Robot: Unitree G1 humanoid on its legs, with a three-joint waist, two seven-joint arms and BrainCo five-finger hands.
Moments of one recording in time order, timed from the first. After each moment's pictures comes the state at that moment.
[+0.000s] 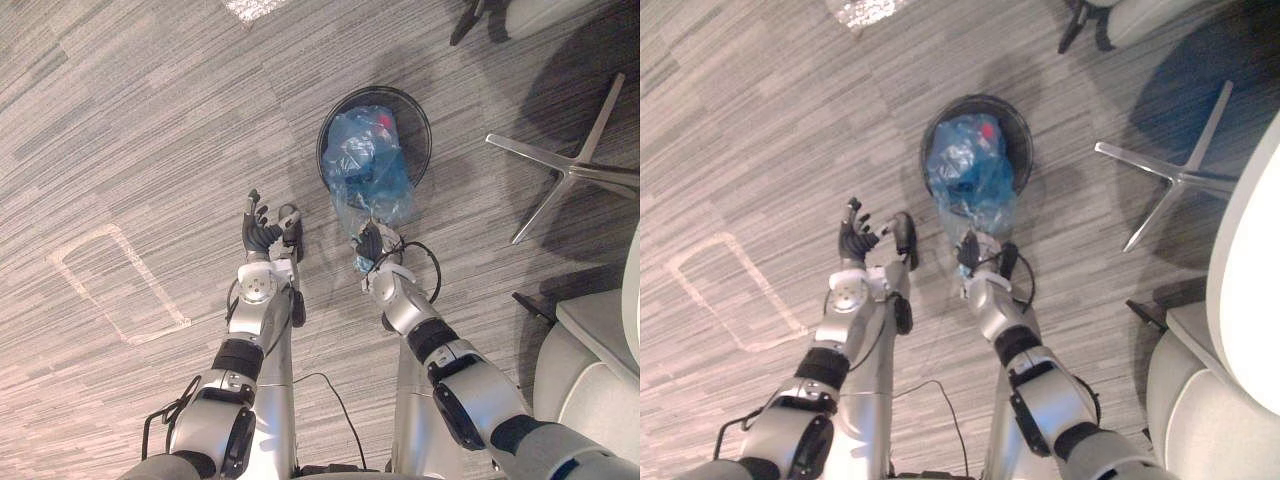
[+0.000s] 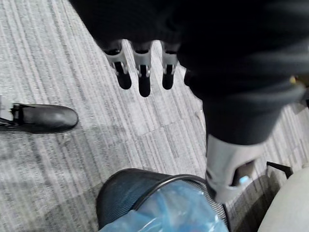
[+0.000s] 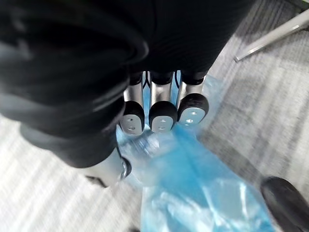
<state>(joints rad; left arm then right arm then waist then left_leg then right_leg) -0.54 0.02 0.01 0.62 -0.12 -0.19 0.34 -0.73 -0.04 0.26 0.86 -0.60 0.02 -0.43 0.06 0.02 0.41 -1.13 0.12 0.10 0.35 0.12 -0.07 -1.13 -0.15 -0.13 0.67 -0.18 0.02</state>
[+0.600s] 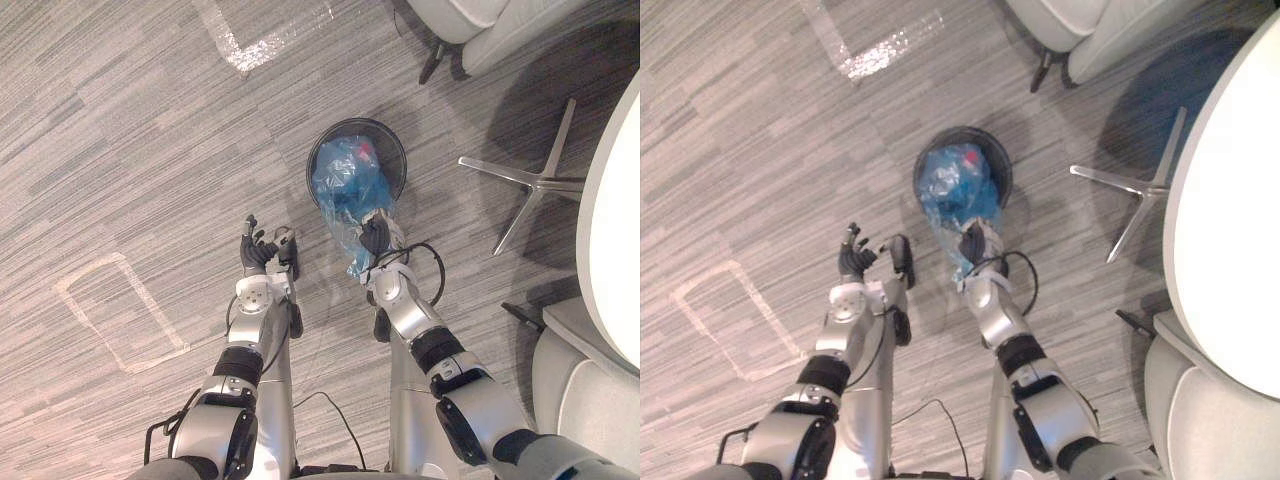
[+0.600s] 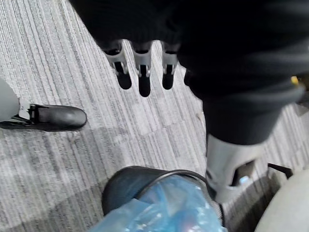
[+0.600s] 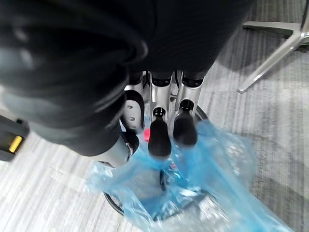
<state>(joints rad) -0.51 0.00 0.09 0.71 -0.12 -0.16 0.32 -0.66 -0.04 0.19 0.70 -0.51 0.00 -0.46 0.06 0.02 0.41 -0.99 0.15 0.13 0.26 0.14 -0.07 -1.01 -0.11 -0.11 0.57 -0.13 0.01</state>
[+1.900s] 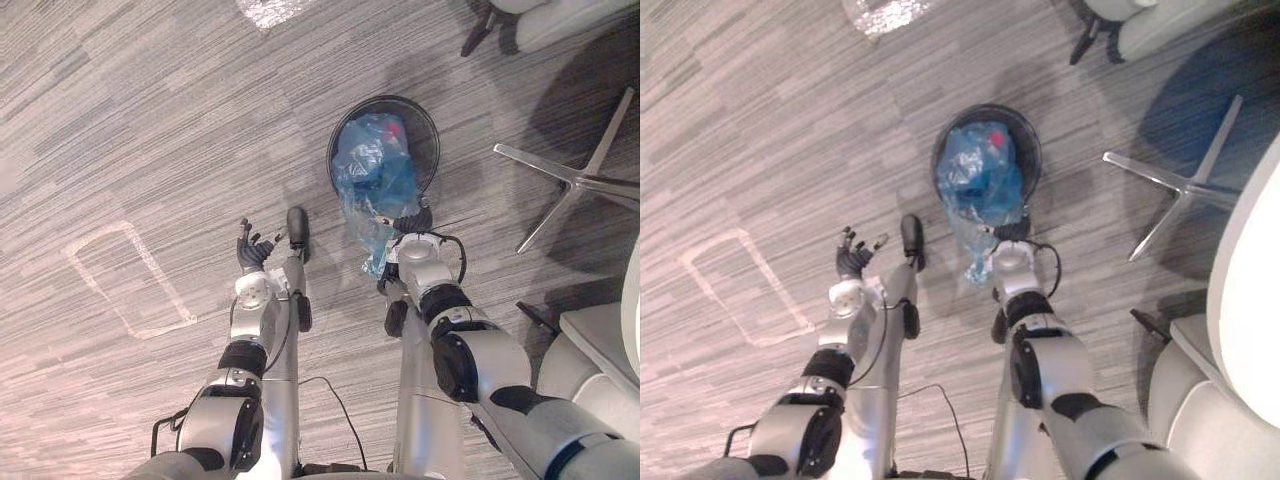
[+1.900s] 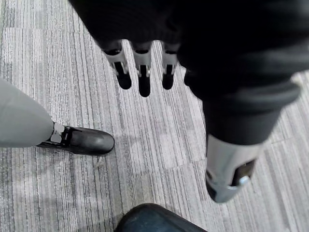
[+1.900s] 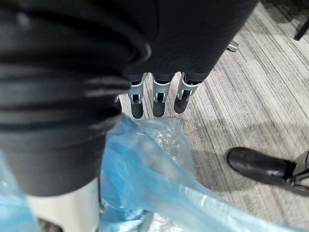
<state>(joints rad) -0.54 -0.02 0.08 0.70 -0.16 -0.18 0.34 -0.97 -0.07 -0.14 1.14 -0.22 0.12 -0.41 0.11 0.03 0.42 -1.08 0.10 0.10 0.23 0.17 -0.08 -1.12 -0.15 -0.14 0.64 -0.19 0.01</state>
